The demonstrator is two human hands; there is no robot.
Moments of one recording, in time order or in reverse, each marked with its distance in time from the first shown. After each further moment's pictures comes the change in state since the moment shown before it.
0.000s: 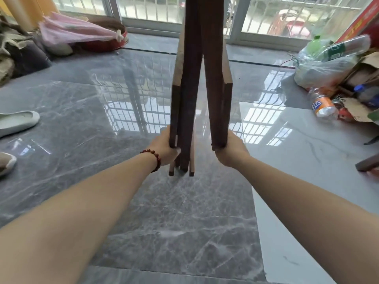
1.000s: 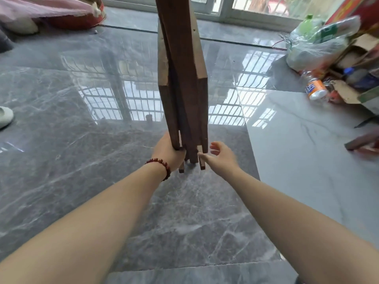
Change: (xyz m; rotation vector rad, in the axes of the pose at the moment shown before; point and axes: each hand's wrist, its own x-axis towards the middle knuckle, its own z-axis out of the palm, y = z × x) left_hand 0.001 -0.035 -0.013 -0.075 0.017 0.024; right_hand -0.004 -0.009 0.091 0.242 0.013 0.276
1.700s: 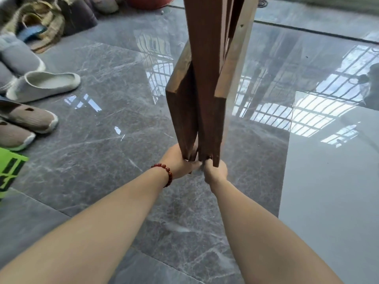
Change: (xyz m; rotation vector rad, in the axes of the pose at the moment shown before) left_hand 0.010 -0.004 0.050 -0.105 -0.014 -0.271; right_hand 0.043 0.024 0.036 0.421 -0.263 0.305
